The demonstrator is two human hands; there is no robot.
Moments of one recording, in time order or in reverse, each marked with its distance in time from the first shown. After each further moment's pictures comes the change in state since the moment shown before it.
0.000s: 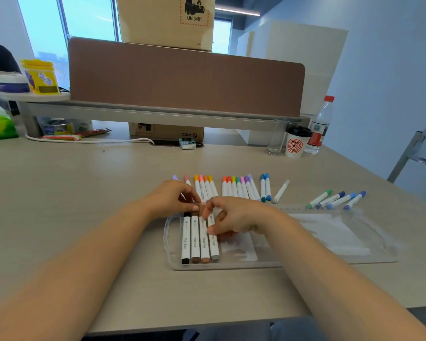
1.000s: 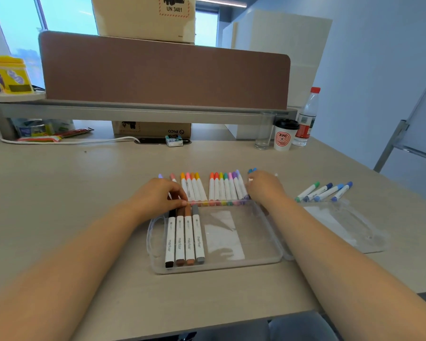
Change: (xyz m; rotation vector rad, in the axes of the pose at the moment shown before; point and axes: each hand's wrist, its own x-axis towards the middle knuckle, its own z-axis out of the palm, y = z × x) left_hand 0.009 0.001 0.006 0.138 0.069 -0.003; right_hand 0.039 0.069 -0.064 -0.399 0.724 0.278
